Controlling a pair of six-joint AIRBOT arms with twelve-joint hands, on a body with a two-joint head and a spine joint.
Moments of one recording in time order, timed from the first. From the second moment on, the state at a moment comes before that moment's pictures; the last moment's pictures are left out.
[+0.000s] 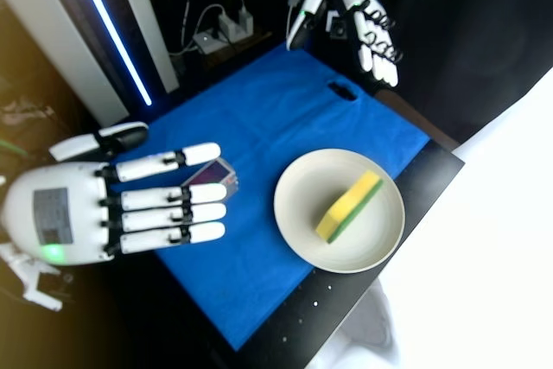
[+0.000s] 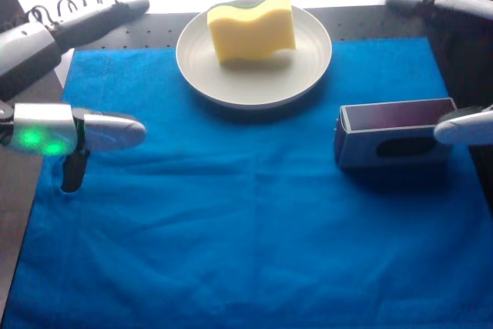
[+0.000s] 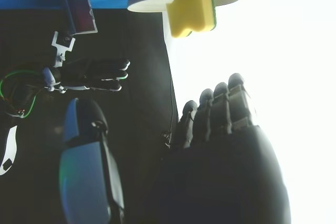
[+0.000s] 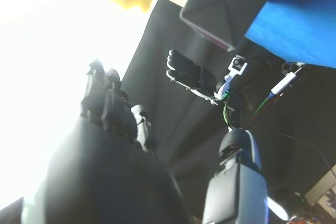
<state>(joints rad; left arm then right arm) 0.93 -0.88 1.15 0.00 -0.96 0.58 -0.97 -1.06 1.49 -0.30 1.16 0.00</state>
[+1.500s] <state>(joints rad) 0.40 -1.50 1.83 0.35 -0.20 0.57 -0.96 -1.11 1.55 -0.36 1.15 0.01</state>
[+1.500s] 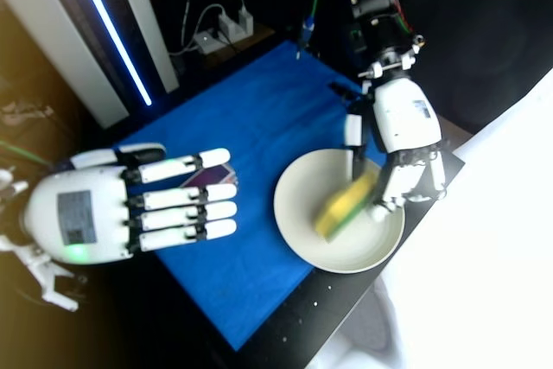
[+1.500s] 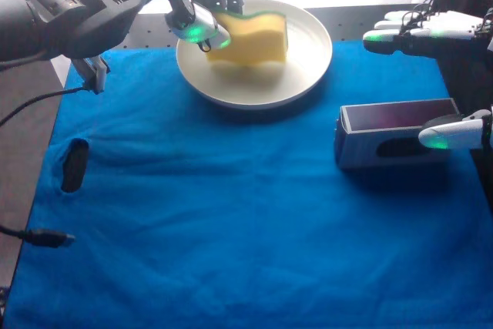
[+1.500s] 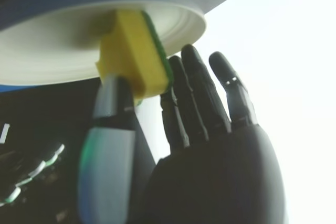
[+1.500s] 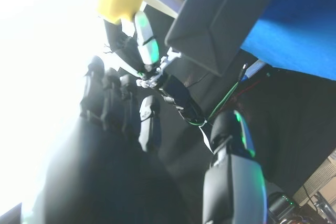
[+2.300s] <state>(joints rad) 0.75 -0.89 1.14 0.32 -0.72 0.56 -0.96 -1.10 1.49 -0.35 1.15 0.05</state>
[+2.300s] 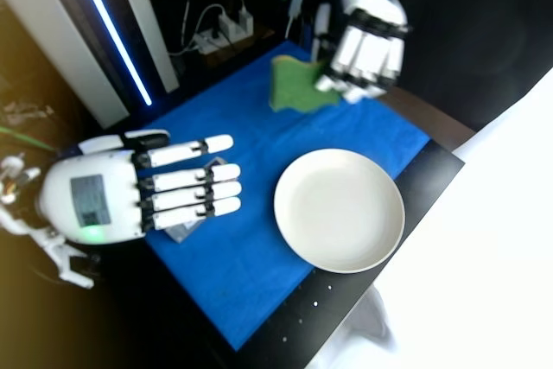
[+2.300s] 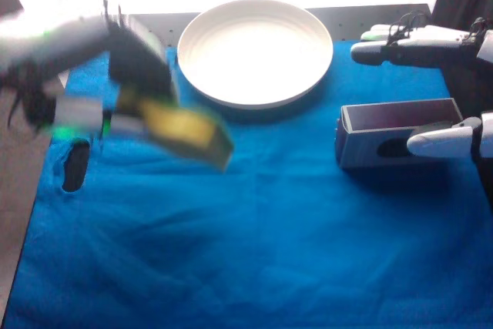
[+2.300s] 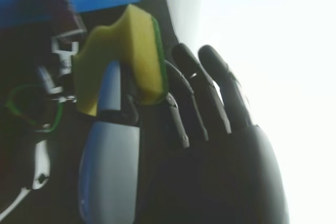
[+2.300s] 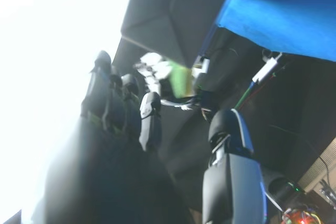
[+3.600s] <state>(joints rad) 0.86 -0.82 1.06 0.19 -0.79 0.65 -0.96 -1.10 1.50 -0.37 1.17 0.05</state>
